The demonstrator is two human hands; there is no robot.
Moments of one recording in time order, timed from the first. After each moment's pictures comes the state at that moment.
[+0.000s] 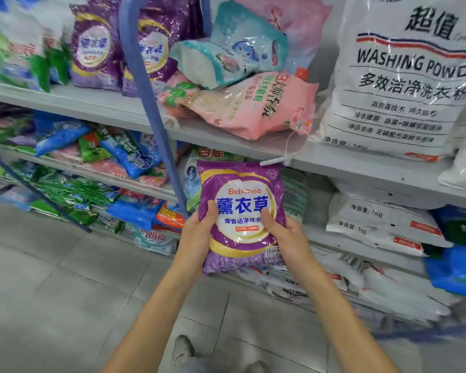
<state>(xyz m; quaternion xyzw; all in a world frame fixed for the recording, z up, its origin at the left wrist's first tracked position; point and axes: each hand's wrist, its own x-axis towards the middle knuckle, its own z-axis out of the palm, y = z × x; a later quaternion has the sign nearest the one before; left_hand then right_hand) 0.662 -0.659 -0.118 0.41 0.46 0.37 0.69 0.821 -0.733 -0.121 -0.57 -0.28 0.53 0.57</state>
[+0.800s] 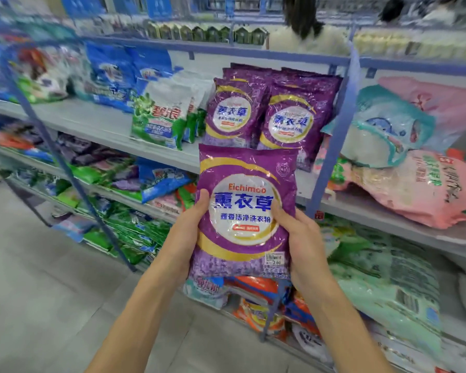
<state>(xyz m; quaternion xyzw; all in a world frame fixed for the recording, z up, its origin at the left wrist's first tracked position) 0.381 -0.458 -0.012 0.43 0.43 0.39 0.69 0.553 -0.511 -0.031 -0.47 -0.26 0.51 0.67</state>
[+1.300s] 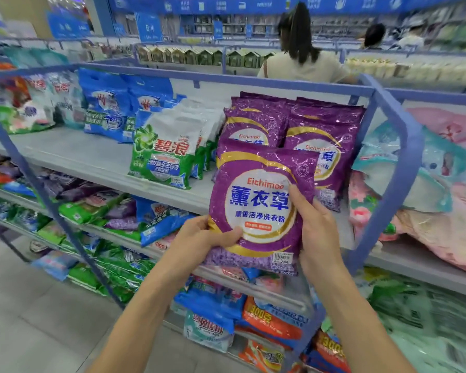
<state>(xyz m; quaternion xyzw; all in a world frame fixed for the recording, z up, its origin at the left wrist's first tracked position) 0.348 -0.327 0.002 0.59 0.40 0.30 0.63 0.537 -0.384 0.007 -0.46 -0.25 0.42 0.74</state>
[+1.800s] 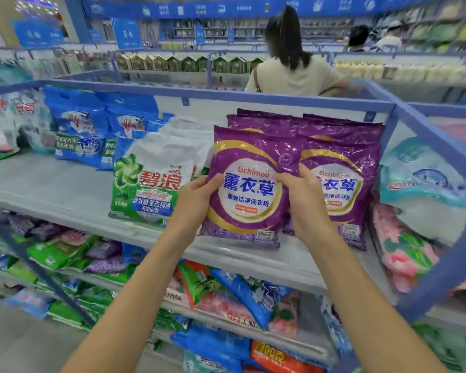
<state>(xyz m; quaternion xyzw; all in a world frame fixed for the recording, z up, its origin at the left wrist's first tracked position) 0.402 -0.148 0.030 0.54 0.40 0.41 0.61 0.571 -0.226 0.039 -0.56 -0.29 0.35 0.70</state>
